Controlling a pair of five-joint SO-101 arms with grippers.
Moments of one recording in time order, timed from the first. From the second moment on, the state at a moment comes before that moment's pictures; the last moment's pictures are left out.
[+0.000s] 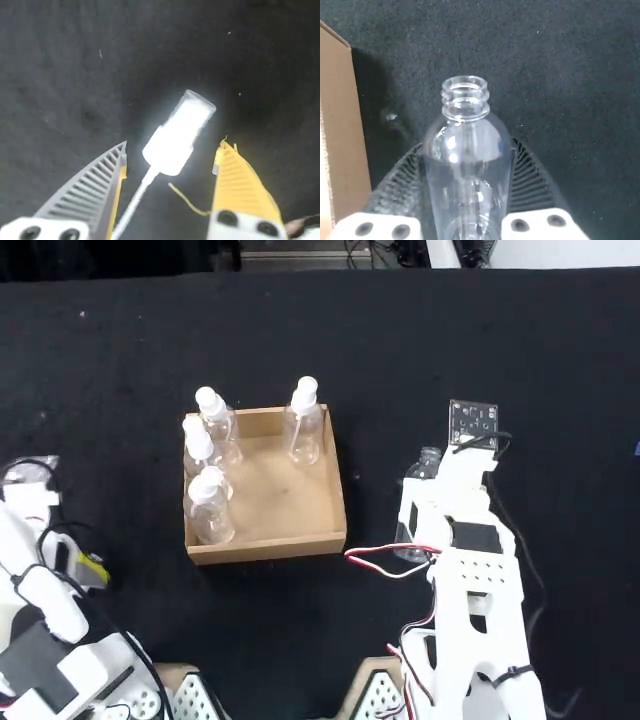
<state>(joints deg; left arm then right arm) -50.6 -14.2 44.4 64.0 -47.1 6.9 -45.2 68.0 39.6 -2.2</state>
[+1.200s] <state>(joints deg) -46.5 -14.1 48.0 55.1 -77.2 6.9 -45.2 68.0 39.6 -2.2</state>
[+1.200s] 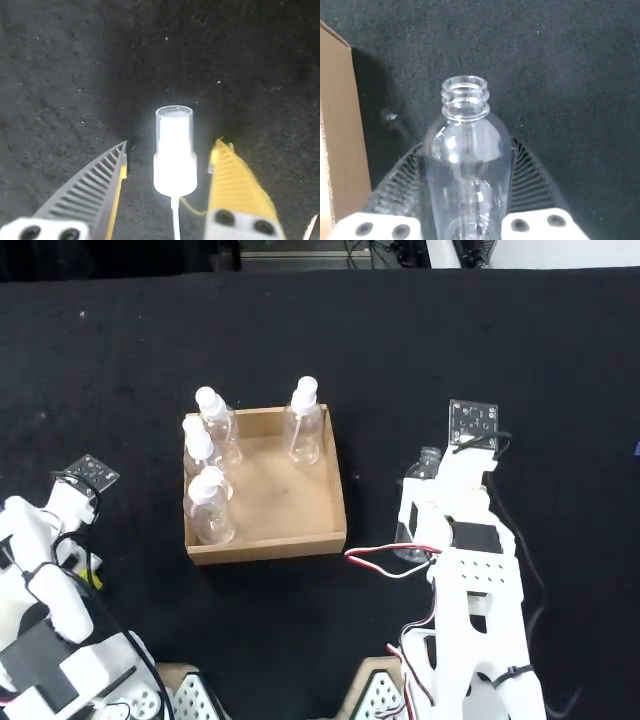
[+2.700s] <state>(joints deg) -56.4 5.2 23.7 78.1 -78.8 6.9 -45.2 68.0 39.6 -2.2</state>
